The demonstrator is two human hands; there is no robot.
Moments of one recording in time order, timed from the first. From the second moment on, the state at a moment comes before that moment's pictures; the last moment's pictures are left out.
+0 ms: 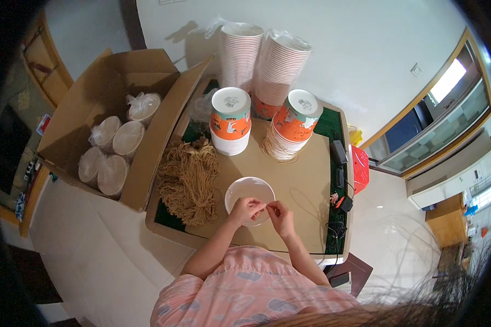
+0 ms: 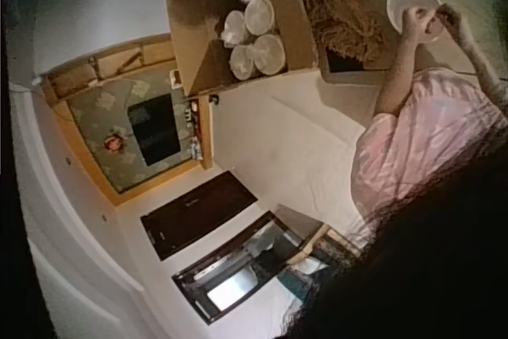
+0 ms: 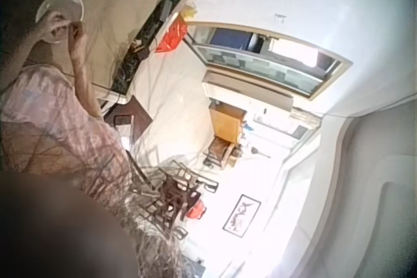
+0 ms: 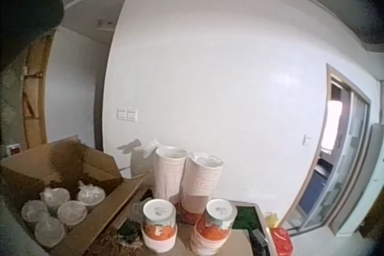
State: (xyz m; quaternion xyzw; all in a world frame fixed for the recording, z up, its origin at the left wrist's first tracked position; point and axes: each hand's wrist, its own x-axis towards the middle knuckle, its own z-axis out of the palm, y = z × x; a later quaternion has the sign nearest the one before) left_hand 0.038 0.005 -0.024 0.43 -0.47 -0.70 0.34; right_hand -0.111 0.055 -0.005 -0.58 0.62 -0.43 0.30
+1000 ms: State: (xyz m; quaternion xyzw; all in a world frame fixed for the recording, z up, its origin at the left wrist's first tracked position) left_hand 0.028 0.018 -0.008 0.44 -0.68 -0.38 0.45; right_hand -0.111 0.057 0.010 -0.60 0.61 -0.44 0.28
